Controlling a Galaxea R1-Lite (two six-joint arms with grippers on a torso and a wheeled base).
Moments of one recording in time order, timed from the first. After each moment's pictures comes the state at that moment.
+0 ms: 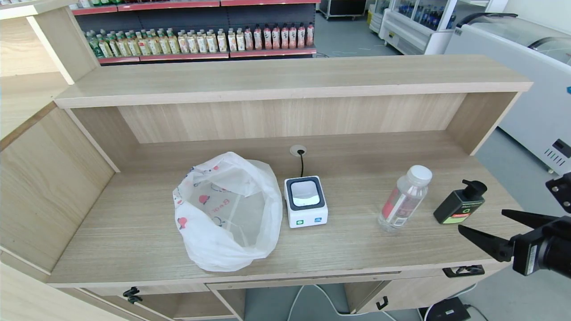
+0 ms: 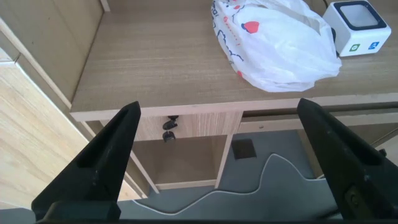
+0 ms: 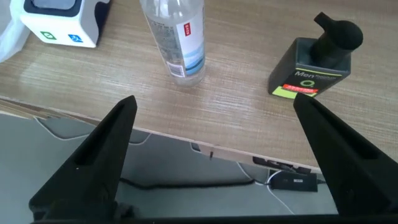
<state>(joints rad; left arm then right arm) 0.00 0.00 0.00 0.00 -0.05 0.00 0.01 1.20 -0.33 -0.57 0.24 -0.19</state>
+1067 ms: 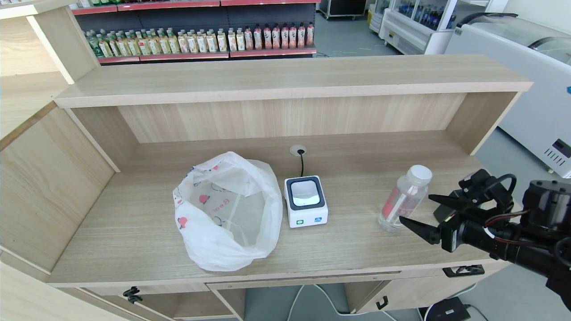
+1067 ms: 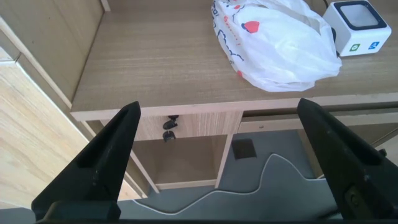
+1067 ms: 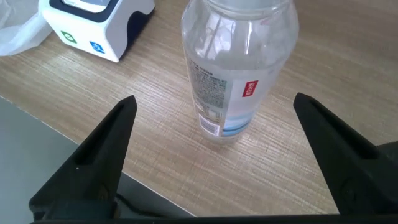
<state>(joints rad) 0.00 0.00 0.00 0.00 -0.05 0.00 0.07 1.73 -0.35 -1.13 0.44 -0.28</state>
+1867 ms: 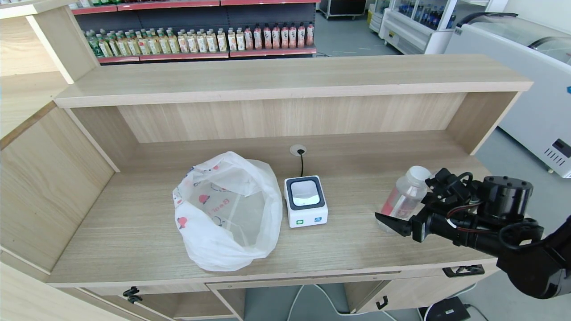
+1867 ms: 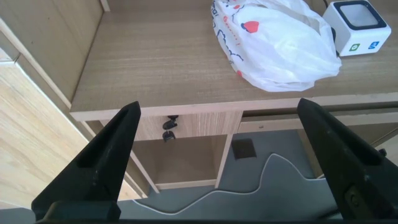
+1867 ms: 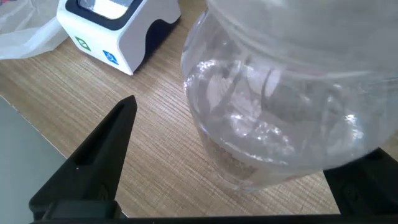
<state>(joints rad) 0.00 0.00 0.00 0.00 -0.05 0.00 0.12 1.95 -0.49 -1.22 0.55 -0.28</state>
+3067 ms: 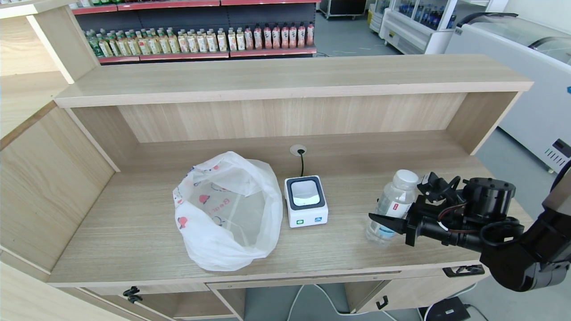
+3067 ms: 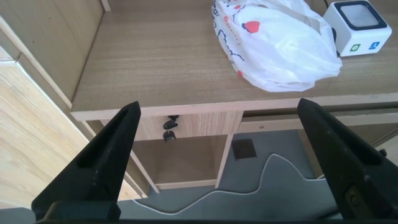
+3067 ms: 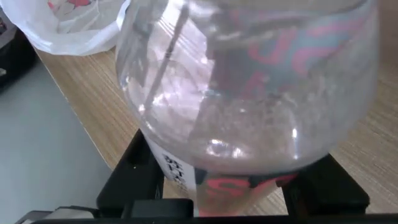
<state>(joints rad) 0.00 0.00 0.00 0.00 -0.05 0.00 0.11 2.05 -0.55 -1.28 0.78 -0.28</state>
